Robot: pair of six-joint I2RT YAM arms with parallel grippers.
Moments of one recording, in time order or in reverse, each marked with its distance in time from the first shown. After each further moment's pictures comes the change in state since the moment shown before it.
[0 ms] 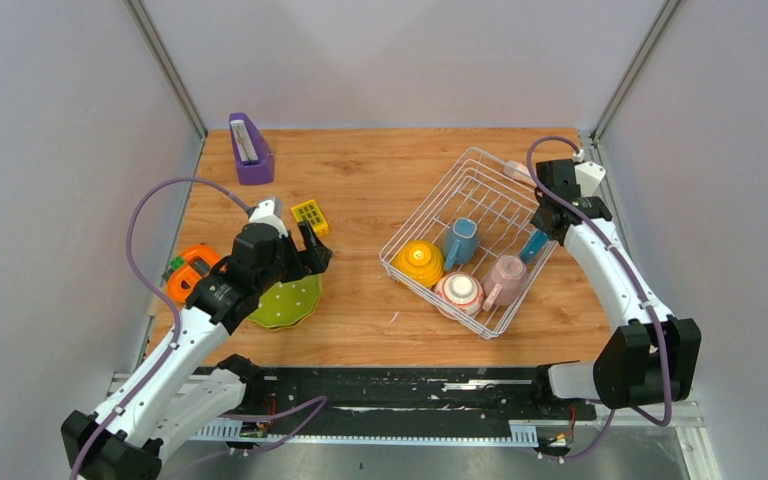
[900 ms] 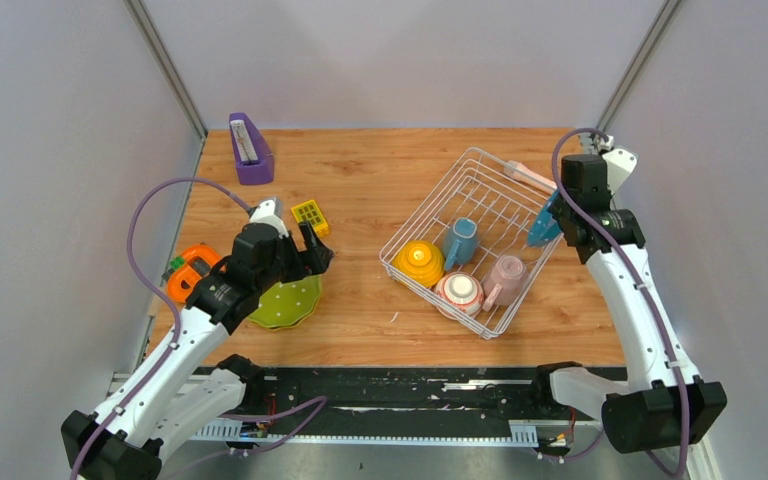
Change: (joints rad) left arm 0.000 0.000 0.000 0.000 0.014 0.000; right arm 0.008 -0.185 0.077 -0.028 0.040 -0.067
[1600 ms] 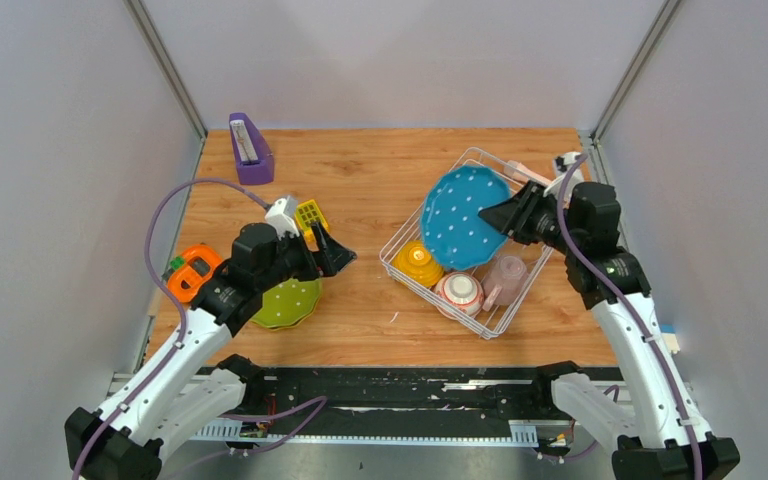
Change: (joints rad) left arm 0.000 0.000 -0.048 0.185 0.281 -0.046; right arm 0.043 -0.251 -0.183 0.274 -0.915 0.109
